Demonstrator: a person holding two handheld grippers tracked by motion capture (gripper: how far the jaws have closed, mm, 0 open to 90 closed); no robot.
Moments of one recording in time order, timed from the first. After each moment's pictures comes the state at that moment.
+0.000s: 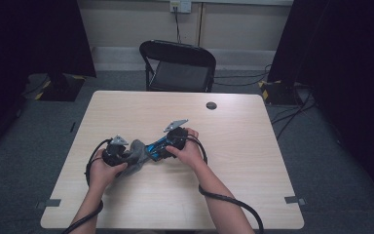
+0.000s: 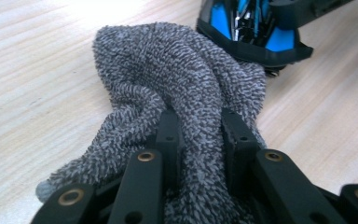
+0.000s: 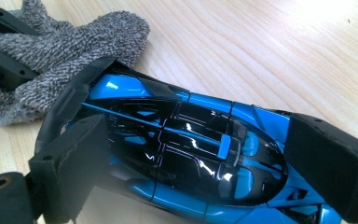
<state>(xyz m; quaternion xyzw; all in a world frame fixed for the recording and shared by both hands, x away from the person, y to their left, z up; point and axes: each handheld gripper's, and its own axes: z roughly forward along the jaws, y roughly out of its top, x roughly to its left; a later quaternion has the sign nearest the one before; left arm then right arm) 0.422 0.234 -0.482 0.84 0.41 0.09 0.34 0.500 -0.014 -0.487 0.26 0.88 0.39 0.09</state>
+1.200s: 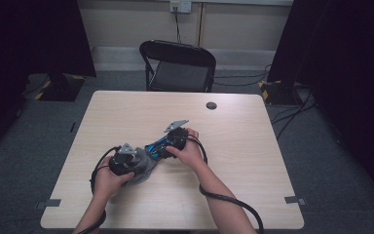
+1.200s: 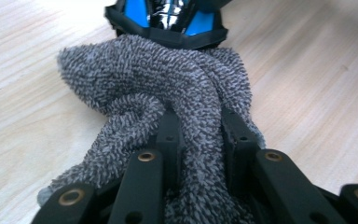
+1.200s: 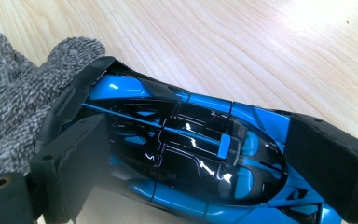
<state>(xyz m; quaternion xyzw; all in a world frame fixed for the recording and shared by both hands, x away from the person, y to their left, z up) 0.395 0.206 -0.480 0.86 0.38 0.07 0.34 0.499 -0.015 -0.488 0.26 0.88 0.39 0.09</state>
